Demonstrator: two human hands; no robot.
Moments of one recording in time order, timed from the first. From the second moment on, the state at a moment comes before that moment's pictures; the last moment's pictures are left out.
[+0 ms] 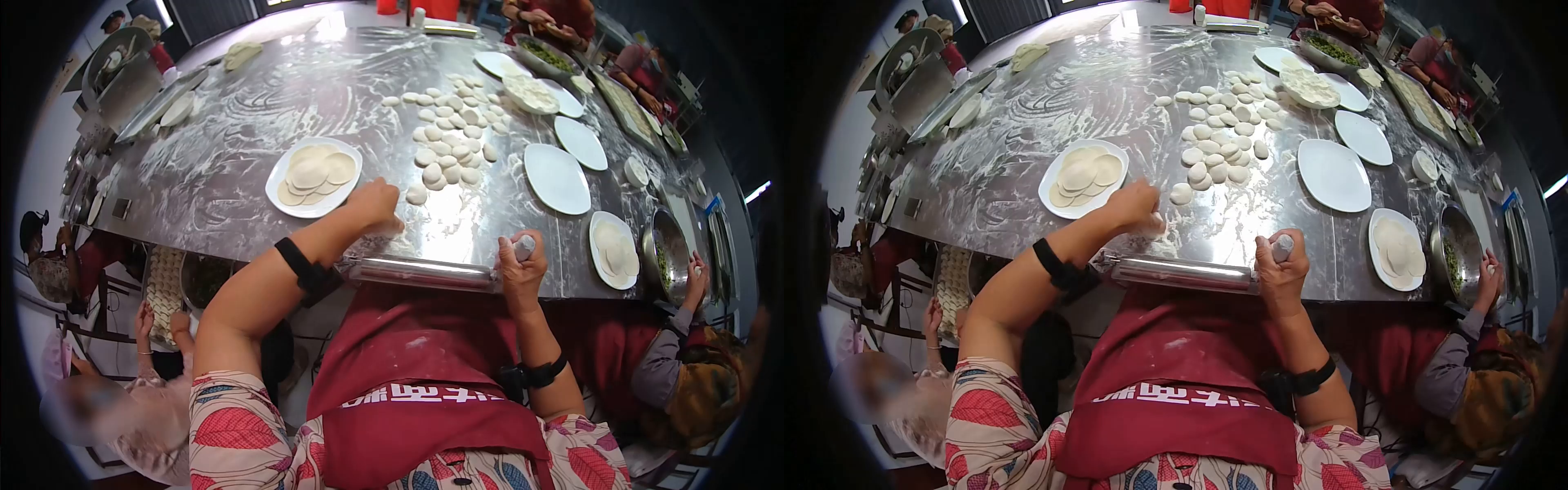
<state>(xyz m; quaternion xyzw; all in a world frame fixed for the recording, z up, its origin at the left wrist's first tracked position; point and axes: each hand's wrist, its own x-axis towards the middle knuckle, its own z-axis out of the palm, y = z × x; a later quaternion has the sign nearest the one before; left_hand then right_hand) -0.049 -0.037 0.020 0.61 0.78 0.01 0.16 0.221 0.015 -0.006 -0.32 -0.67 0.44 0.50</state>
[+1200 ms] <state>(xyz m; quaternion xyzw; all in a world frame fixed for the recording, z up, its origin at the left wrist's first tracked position) -0.004 -0.021 -0.005 0.63 0.68 0.23 0.29 0.215 0.024 -0.005 -0.35 -0.70 0.40 0.48</state>
